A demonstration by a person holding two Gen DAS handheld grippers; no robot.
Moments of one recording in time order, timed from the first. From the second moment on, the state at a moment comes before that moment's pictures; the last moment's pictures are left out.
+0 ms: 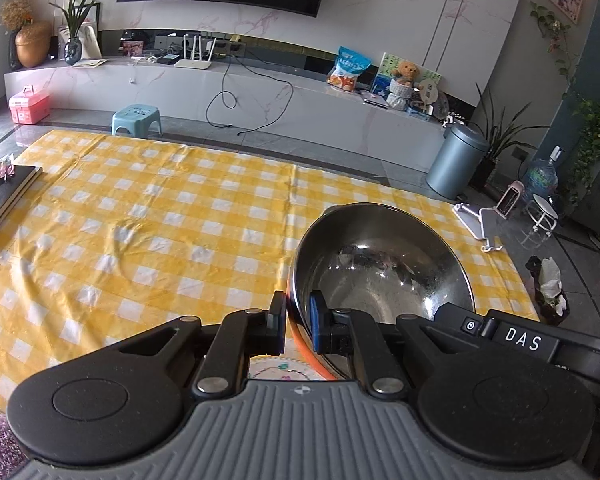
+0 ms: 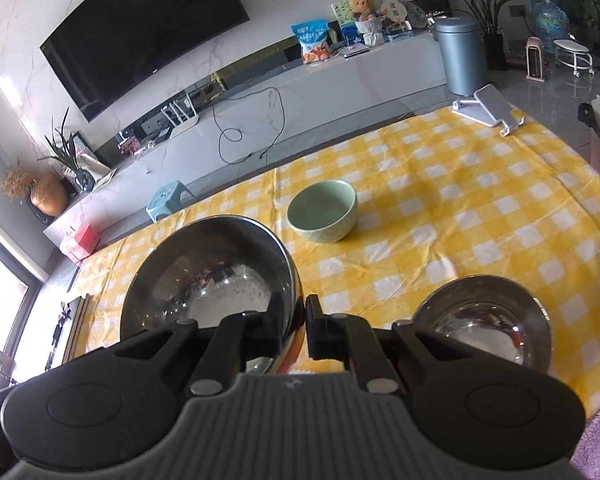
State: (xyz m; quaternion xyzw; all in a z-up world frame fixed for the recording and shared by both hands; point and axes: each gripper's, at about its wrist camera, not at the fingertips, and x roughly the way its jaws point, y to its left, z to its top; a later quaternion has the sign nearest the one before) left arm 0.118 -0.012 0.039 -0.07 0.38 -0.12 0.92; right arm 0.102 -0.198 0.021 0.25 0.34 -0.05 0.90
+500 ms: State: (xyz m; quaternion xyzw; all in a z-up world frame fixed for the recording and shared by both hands) left arm 0.079 -0.081 0.044 -0.03 0.37 -0.19 0.91; right arm 0.035 -0.268 0.034 0.26 0.30 -0.11 0.91
